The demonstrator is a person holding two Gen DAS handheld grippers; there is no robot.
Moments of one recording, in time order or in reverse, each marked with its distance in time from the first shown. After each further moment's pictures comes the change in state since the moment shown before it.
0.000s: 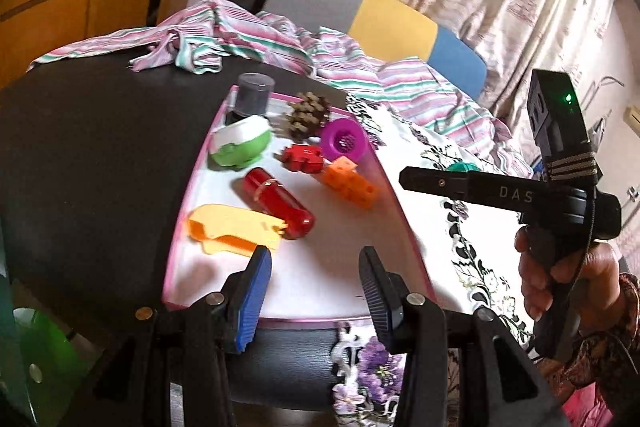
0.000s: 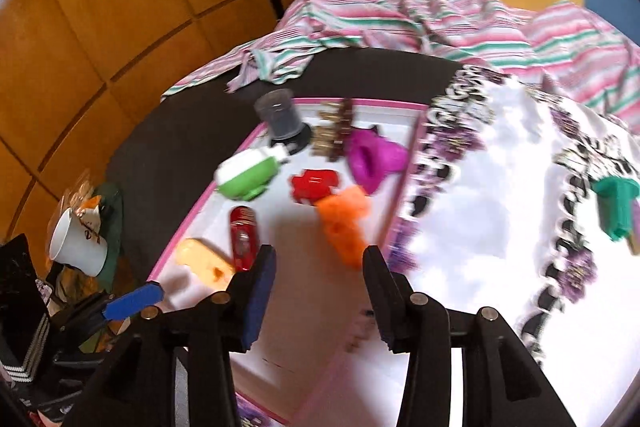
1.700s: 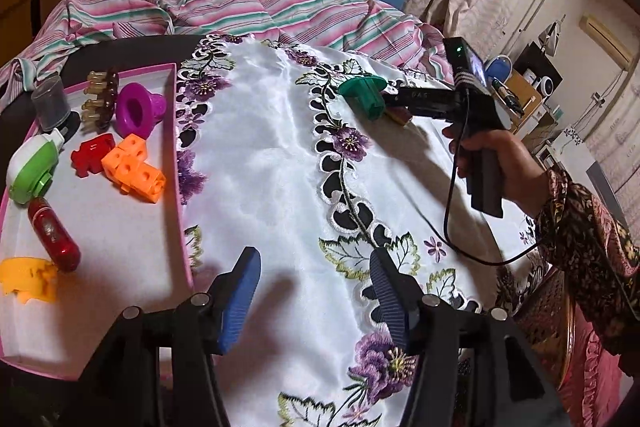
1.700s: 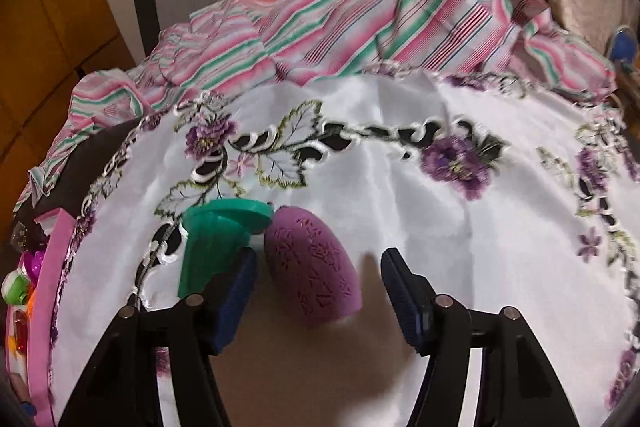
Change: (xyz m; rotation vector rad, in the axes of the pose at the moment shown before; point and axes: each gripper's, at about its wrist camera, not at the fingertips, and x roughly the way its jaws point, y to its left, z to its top) left arm 0.085 -0.156 0.002 0.234 0.253 -0.141; right arm -0.031 -0.323 0.009 0.321 -0.067 -0.372
